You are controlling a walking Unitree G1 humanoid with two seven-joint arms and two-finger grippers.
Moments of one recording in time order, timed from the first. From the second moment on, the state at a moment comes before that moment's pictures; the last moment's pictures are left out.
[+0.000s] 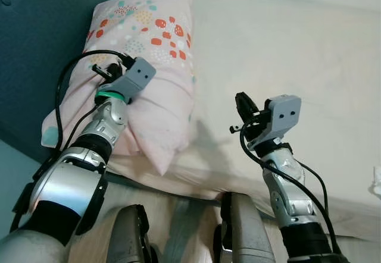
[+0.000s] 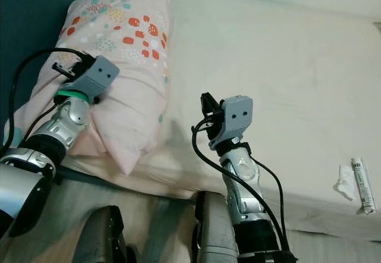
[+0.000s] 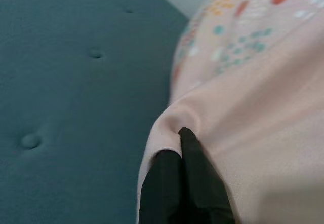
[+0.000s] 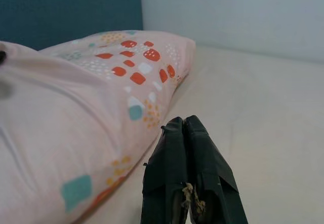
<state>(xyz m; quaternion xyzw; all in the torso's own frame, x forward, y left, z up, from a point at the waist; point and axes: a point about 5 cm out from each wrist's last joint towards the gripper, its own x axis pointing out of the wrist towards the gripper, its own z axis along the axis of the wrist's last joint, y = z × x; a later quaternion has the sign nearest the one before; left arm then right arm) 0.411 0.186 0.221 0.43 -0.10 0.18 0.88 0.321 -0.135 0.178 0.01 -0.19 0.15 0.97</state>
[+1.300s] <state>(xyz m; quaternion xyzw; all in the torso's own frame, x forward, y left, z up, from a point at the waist) 0.391 0.230 0.188 0.28 -0.01 0.11 0.95 0.319 -0.137 0.173 0.01 -0.18 0.14 0.97</state>
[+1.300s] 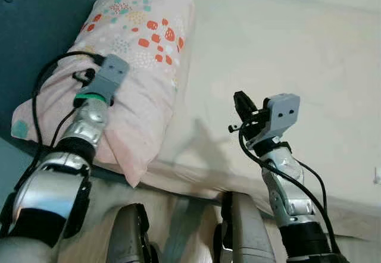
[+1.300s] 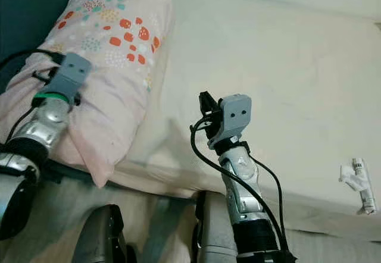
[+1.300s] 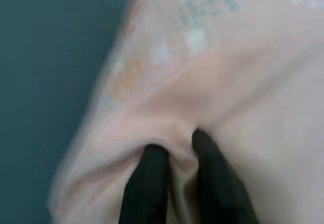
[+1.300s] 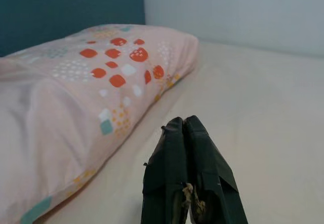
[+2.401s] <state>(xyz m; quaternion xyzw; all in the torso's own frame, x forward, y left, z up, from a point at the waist) 0.311 0.132 0.238 0.01 -0.17 -0.17 0.97 0.324 -0.147 0.177 0.03 -0.19 0.13 0.97</state>
